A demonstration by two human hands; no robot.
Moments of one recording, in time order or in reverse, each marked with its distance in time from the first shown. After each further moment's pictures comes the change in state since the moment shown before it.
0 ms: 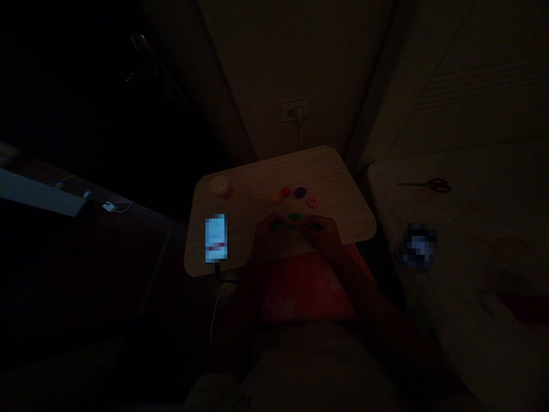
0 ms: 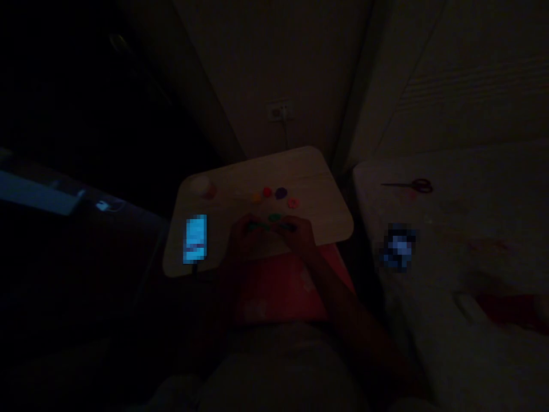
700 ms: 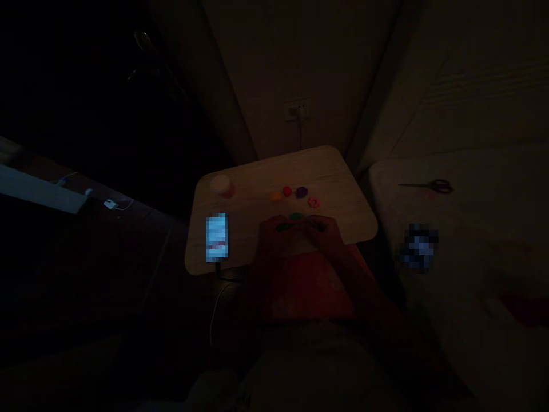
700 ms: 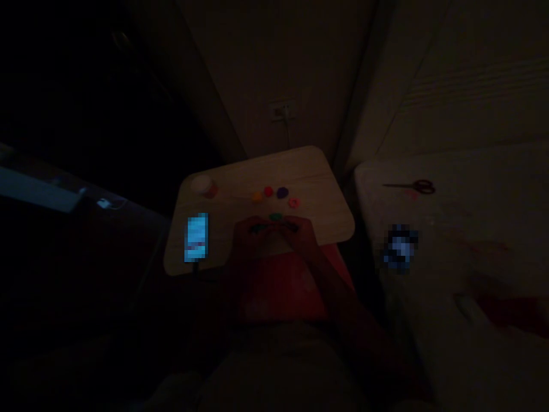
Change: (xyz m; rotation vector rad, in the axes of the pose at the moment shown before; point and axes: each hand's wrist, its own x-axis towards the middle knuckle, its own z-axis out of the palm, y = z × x) left_hand -0.002 0.011 0.015 -0.017 0.059 0.031; right_hand -0.001 0.007 -0.005 0.070 -0.081 0.001
